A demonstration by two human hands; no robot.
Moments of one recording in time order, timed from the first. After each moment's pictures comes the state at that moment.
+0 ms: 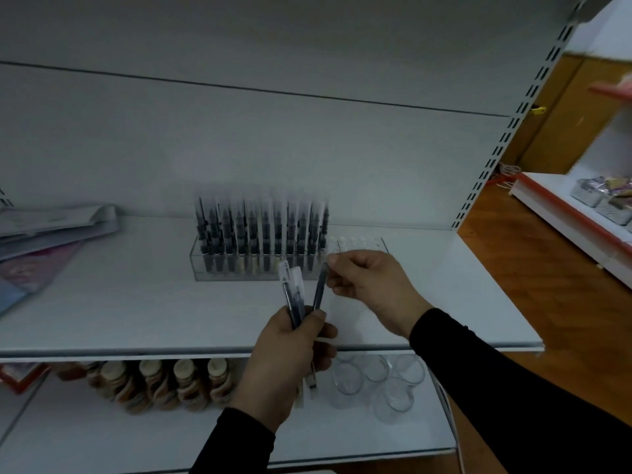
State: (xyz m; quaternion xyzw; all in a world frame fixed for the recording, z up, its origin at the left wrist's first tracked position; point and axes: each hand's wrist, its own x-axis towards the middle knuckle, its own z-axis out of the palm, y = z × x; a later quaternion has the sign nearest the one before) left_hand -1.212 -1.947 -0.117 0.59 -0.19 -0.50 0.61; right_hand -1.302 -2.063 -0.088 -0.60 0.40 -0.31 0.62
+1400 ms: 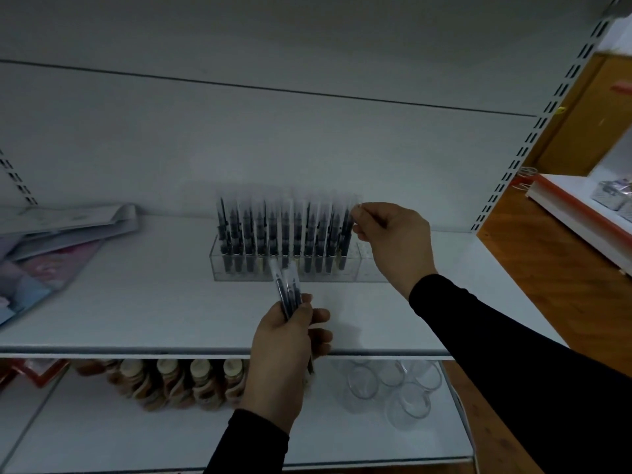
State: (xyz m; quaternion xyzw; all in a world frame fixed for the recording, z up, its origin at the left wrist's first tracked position) left_hand -1.196 -1.944 -0.114 0.56 -0.12 -0.45 0.69; right_hand -1.276 -2.096 -0.072 -0.71 0.41 -0.44 0.37
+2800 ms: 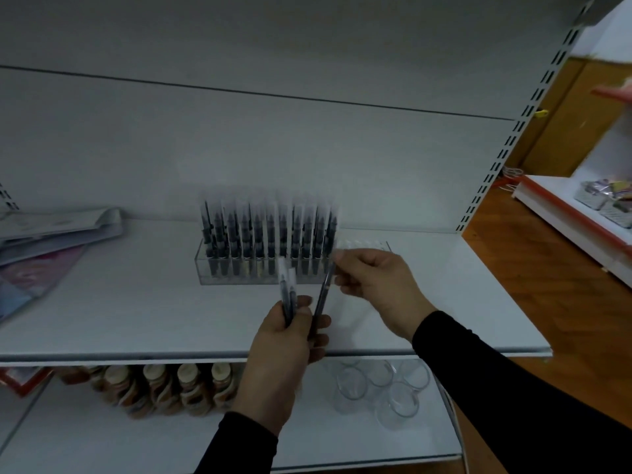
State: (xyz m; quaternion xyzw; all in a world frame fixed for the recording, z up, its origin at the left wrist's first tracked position) left_hand -1.206 -1.949 -0.115 0.58 -0.18 -0.47 0.64; right_hand -1.298 -2.064 -0.087 -0.59 0.40 -0.34 0.60
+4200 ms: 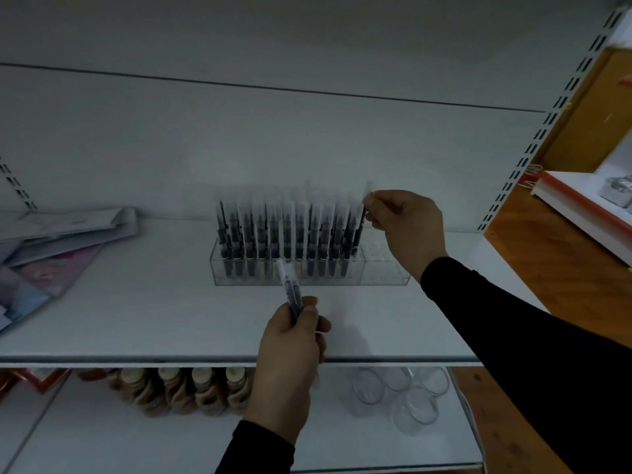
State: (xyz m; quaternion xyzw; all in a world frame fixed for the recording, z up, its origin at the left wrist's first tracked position) left_hand -1.198 -1.952 -0.117 0.59 -0.14 -0.43 0.68; right_hand -1.275 -2.127 -0.070 -0.68 0.40 -0.47 0.38
